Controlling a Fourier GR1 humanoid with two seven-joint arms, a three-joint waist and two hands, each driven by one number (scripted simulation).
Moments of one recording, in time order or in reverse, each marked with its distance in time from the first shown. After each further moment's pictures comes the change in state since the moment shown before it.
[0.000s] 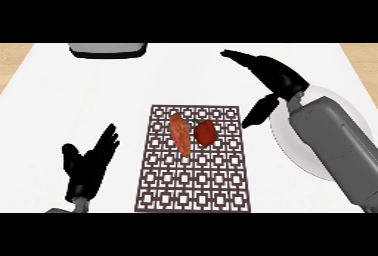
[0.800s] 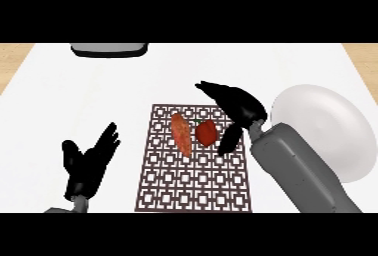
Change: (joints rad) left arm 0.002 -0.032 0.043 -0.027 -0.042 -0.040 0.062; right arm 0.110 0.201 0.064 -0.072 0.230 0.052 0.221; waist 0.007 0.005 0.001
